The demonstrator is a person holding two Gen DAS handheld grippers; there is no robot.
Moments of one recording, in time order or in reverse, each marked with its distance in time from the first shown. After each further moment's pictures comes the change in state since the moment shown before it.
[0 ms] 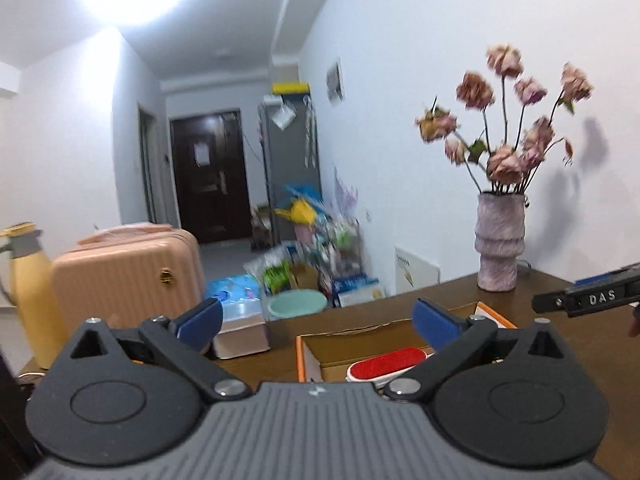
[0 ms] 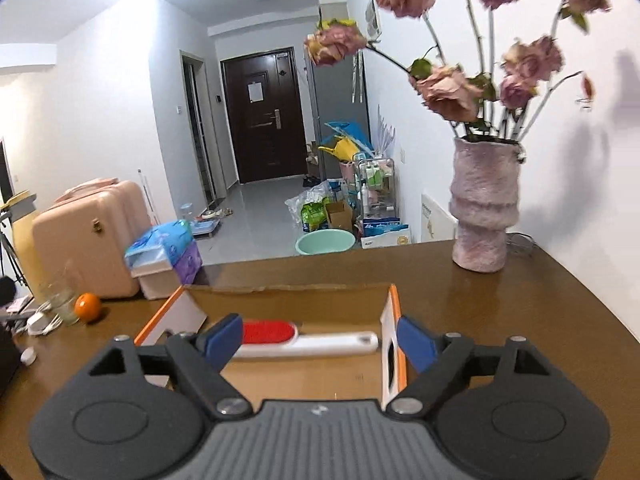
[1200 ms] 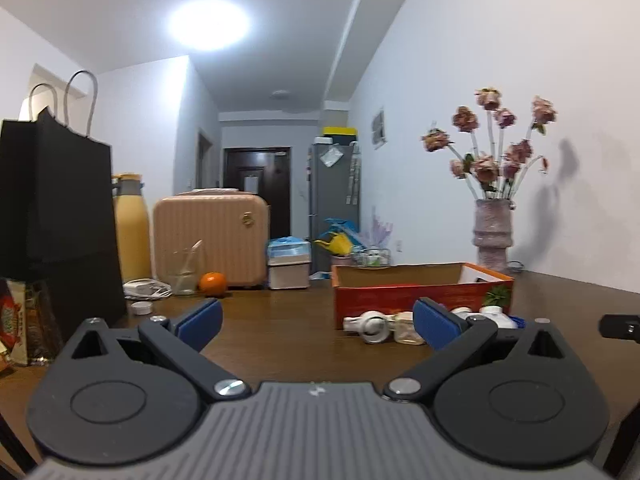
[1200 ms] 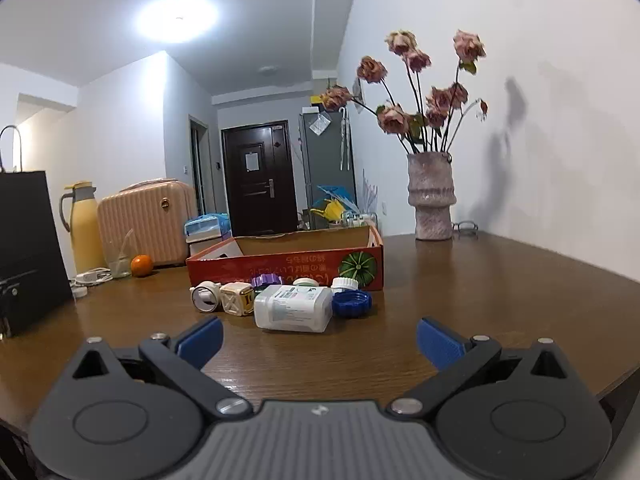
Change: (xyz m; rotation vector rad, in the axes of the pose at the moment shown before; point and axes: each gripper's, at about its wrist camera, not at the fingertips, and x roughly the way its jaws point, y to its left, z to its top) left arm -0.233 -0.014 -0.189 -0.103 -0.147 0.105; right arm -0.217 0.047 -0.265 -0.016 -0.259 -0.041
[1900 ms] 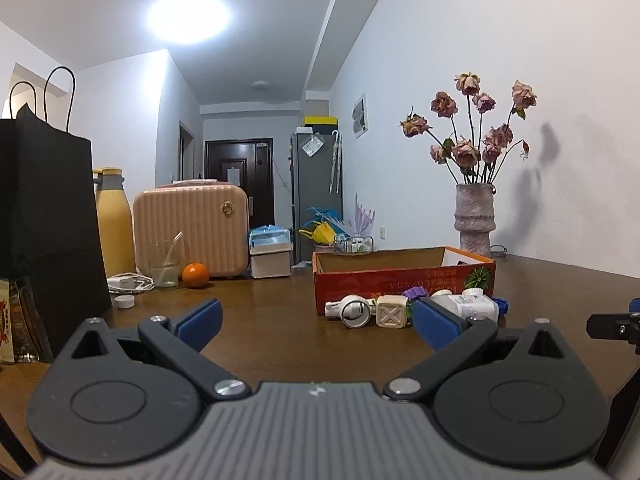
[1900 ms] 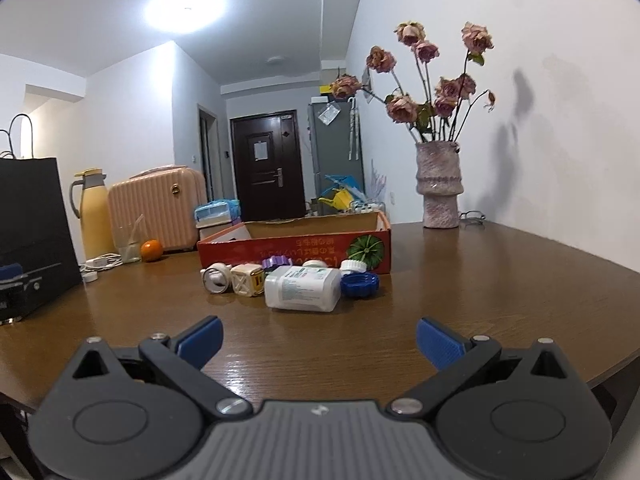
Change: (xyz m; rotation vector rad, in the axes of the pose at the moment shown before) left arm 0.005 -0.008 -0.007 0.016 0.042 -0.040; right arm -0.008 -0.001 -0.010 0.002 0.044 0.034
